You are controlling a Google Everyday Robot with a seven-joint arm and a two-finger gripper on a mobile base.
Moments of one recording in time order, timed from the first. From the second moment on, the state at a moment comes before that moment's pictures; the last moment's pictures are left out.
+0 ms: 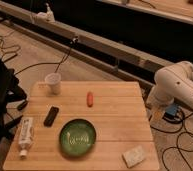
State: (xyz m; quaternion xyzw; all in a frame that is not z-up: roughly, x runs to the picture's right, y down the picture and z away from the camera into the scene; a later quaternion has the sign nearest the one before) arm 0.288 0.108 0.683 -0.28 0.02 0.03 0.96
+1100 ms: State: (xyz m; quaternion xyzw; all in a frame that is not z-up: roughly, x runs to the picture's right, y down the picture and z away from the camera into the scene) arm 0.288 0.108 0.683 -0.28 0.02 0.03 0.96
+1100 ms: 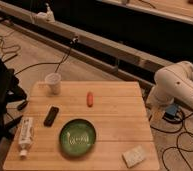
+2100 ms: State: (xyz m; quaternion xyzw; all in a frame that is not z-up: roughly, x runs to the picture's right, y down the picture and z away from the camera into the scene) arm 0.109 0.056 0.761 -0.24 -0.20 -0.17 0.93
